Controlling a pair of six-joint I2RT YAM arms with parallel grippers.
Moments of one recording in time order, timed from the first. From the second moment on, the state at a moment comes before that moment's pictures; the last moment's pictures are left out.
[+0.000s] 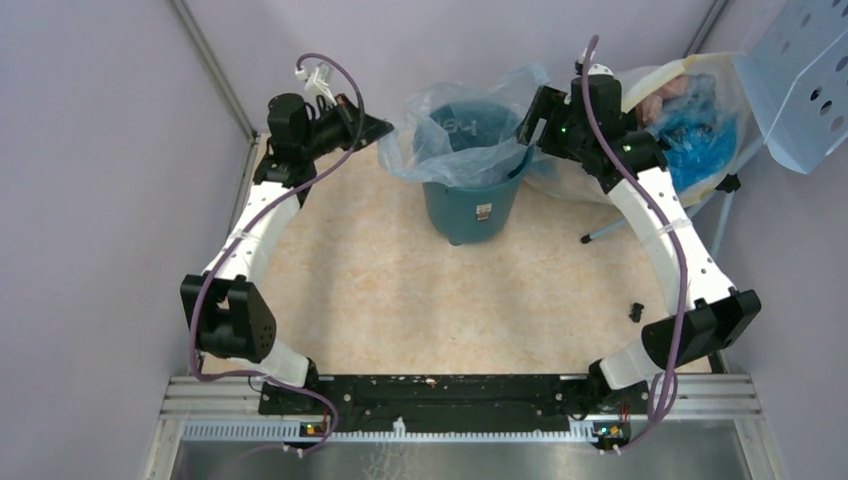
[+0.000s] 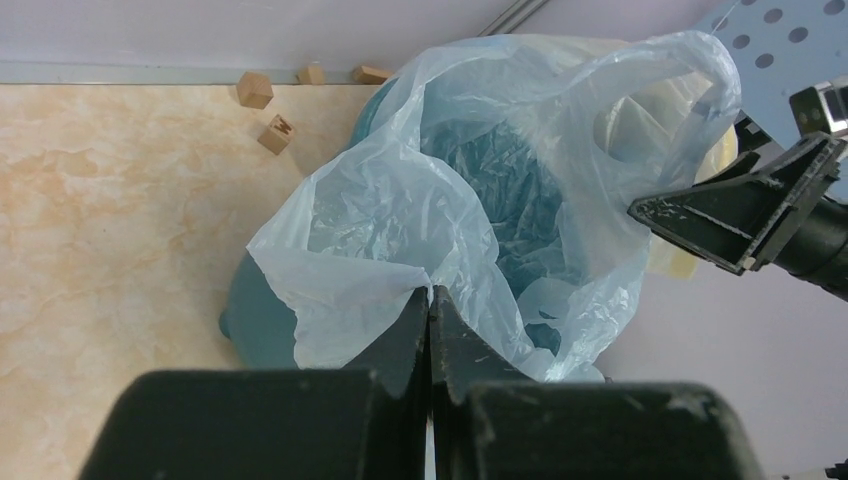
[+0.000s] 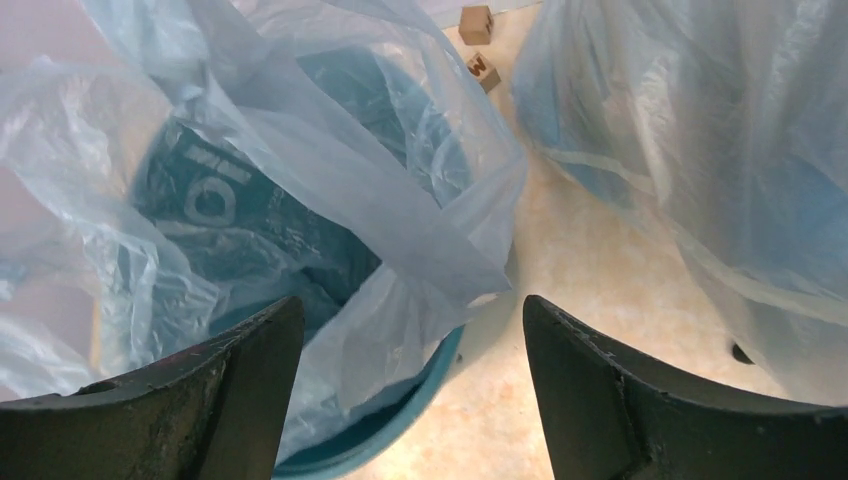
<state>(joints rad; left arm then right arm) -0.14 1.55 1.43 0.02 0.66 -0.69 0.35 1.49 1.74 -0.75 0.12 0.48</state>
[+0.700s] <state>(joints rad) -0.14 1.47 1.36 0.01 0.67 -0.64 0.43 1.51 1.57 -0.72 0.23 0.70</state>
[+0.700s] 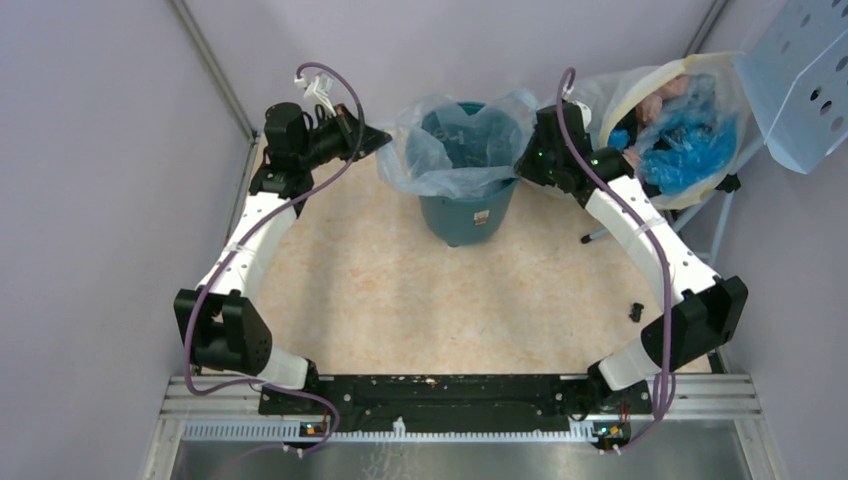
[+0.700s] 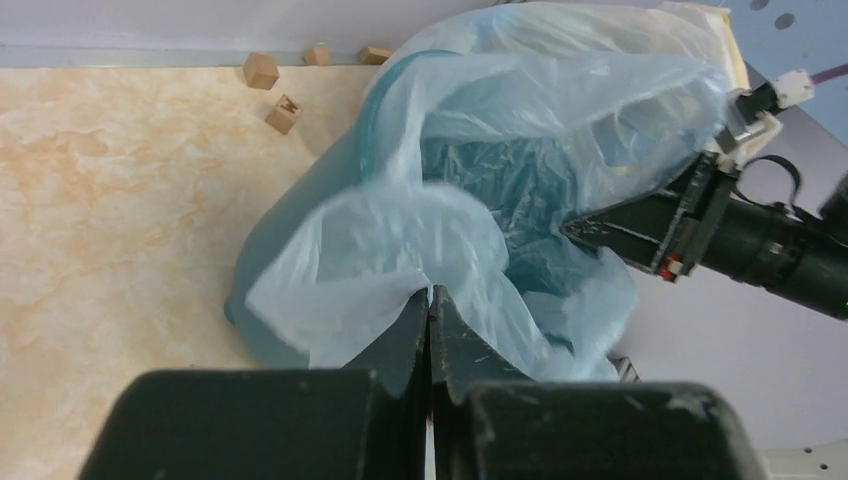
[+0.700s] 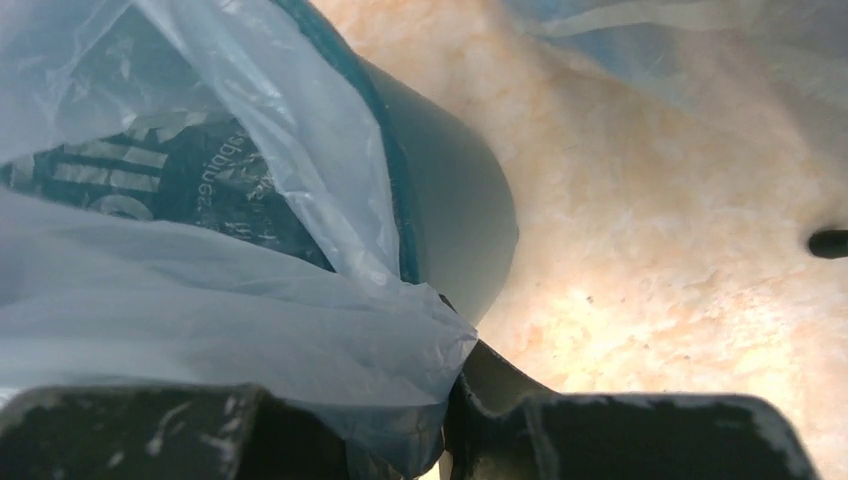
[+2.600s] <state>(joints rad) -0.11 1.03 1.12 -0.39 0.53 -0.40 0.56 1.11 1.22 -0.77 0.41 0.74</state>
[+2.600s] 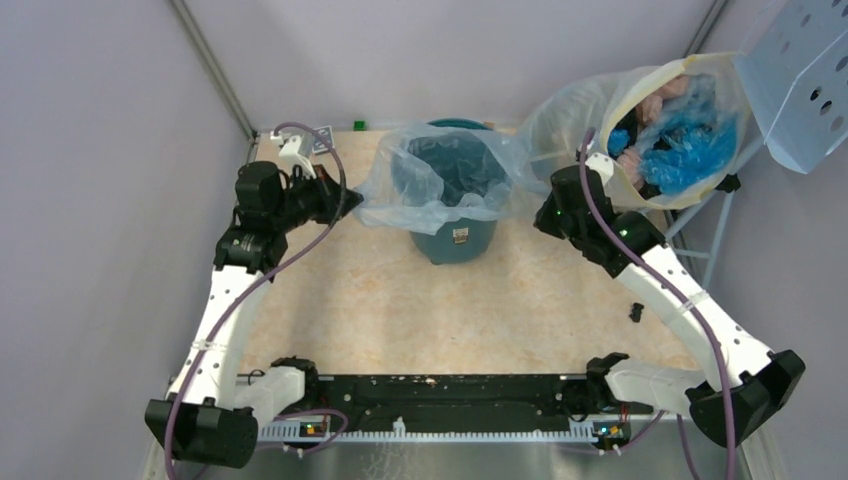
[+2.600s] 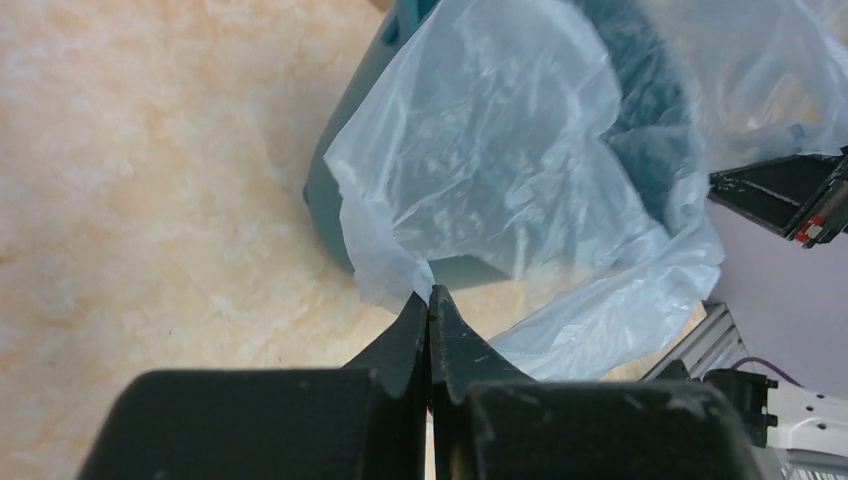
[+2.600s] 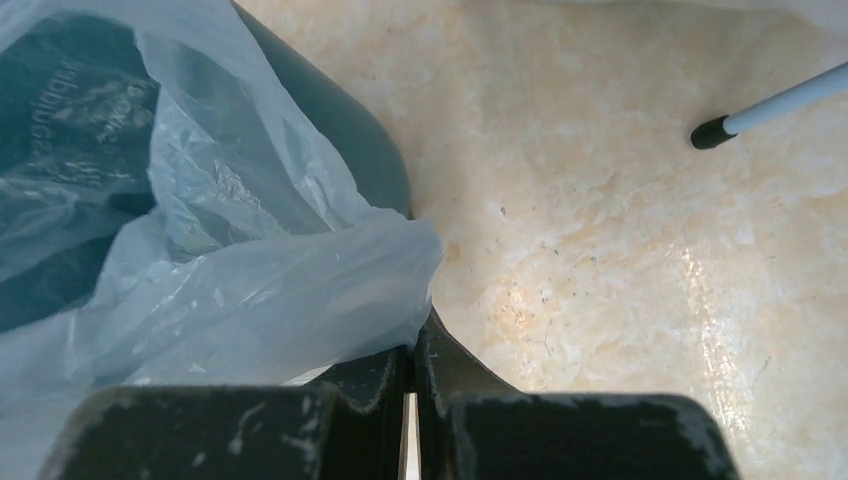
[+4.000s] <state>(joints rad) -0.11 1.21 1.01 -0.06 0.35 -0.34 0.52 1.12 1.31 -0.47 0.18 0.07</state>
